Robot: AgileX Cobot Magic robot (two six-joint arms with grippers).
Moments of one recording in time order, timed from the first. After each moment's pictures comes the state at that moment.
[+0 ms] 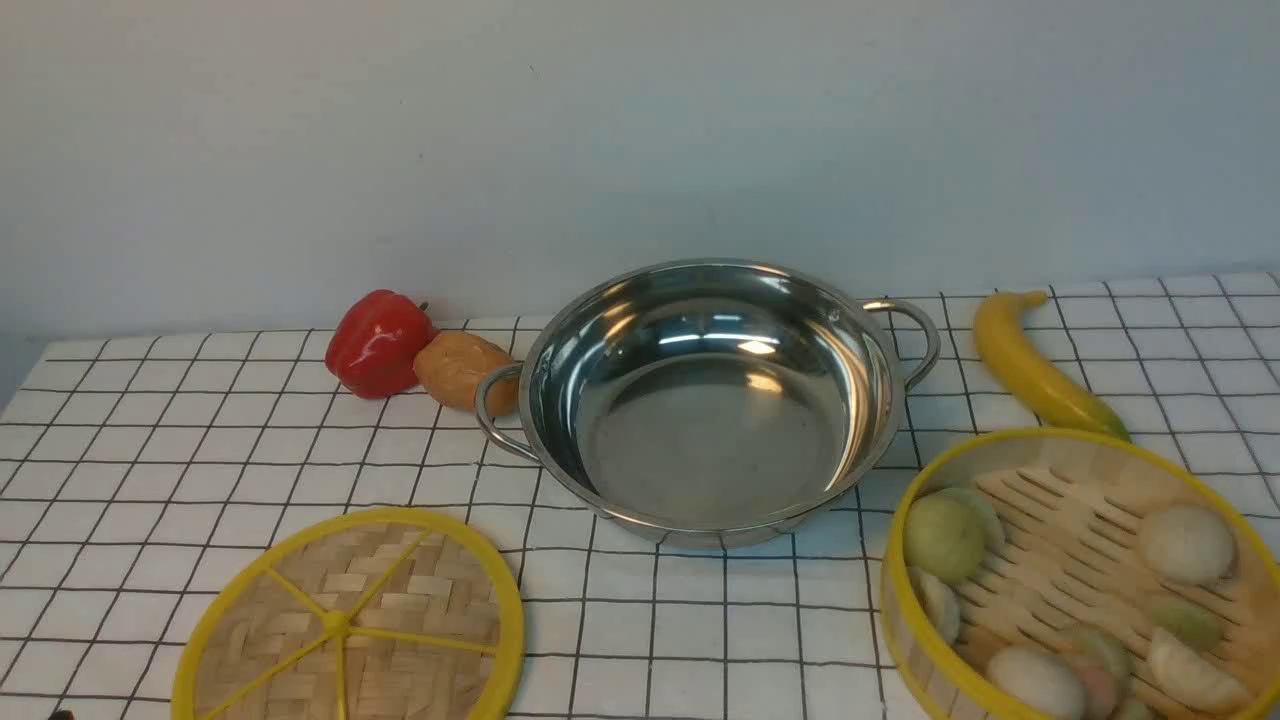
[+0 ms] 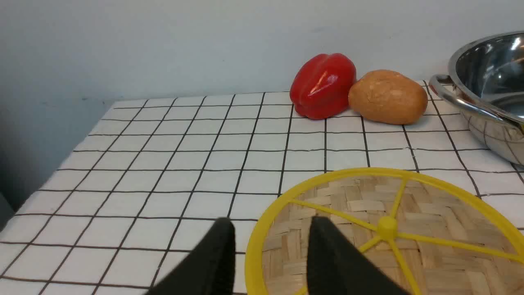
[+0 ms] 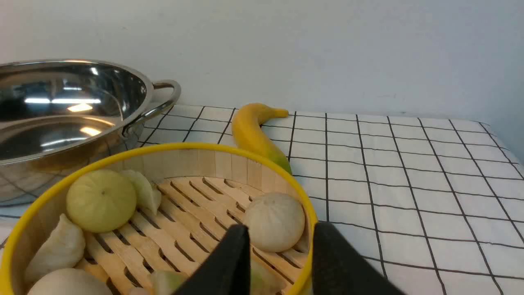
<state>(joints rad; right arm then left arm) -0.04 0.00 0.01 0.28 0.35 -0.22 0.02 0.00 0.01 0.22 0.32 -0.14</state>
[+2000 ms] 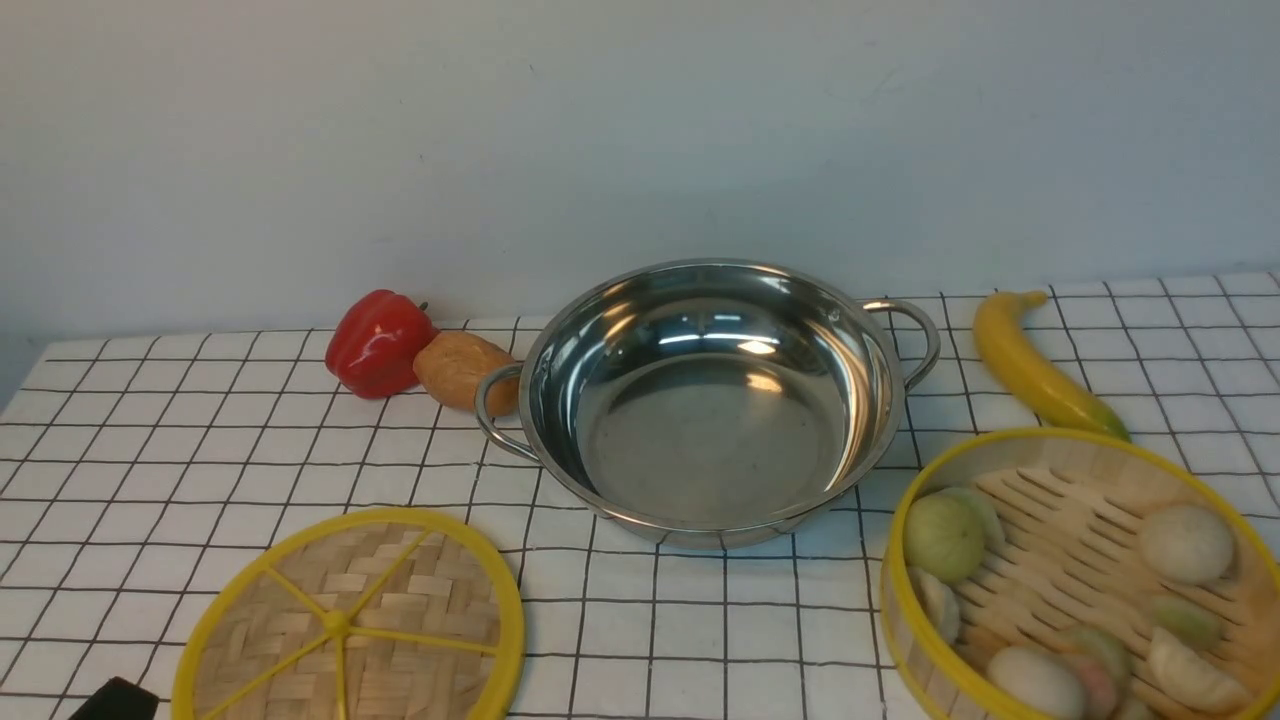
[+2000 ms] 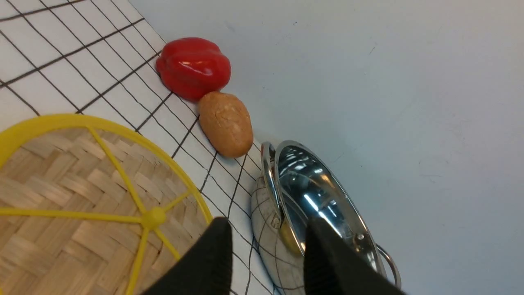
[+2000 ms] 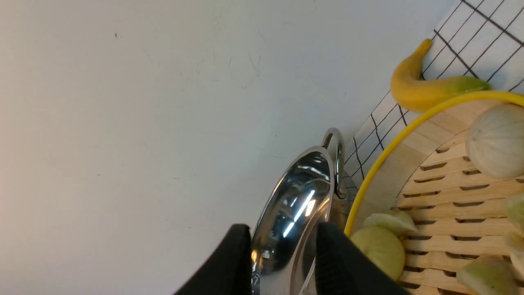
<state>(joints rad) -0.04 0.00 0.01 1.19 0.34 0.02 0.02 0.00 0.01 -0.55 0.26 -0.39</state>
